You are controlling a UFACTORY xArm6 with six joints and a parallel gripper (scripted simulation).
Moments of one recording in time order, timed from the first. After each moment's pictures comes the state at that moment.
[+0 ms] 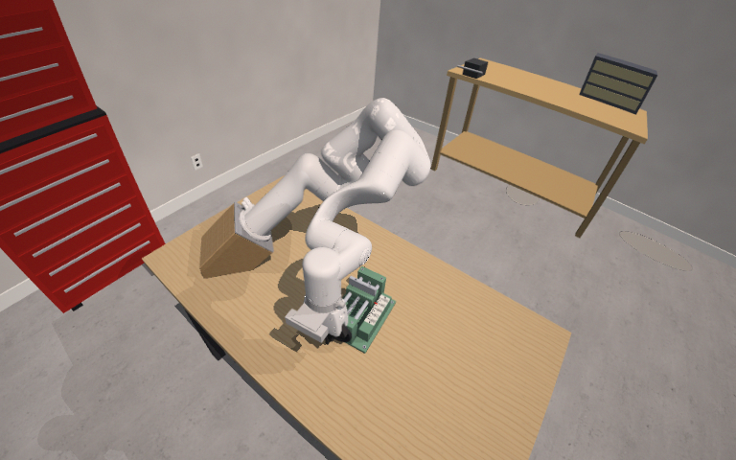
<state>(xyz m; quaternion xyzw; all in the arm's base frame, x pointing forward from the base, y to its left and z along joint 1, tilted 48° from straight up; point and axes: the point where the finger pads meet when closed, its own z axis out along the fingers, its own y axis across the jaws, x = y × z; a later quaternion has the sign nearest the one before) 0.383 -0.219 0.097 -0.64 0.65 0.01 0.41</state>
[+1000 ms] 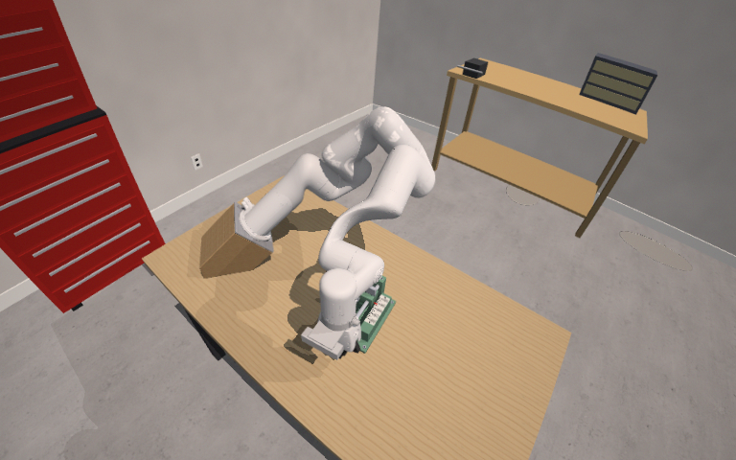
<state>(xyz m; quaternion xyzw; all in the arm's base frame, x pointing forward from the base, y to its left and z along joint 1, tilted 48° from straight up) 0.435 -0.204 0.089 -0.64 0.65 0.01 0.41</state>
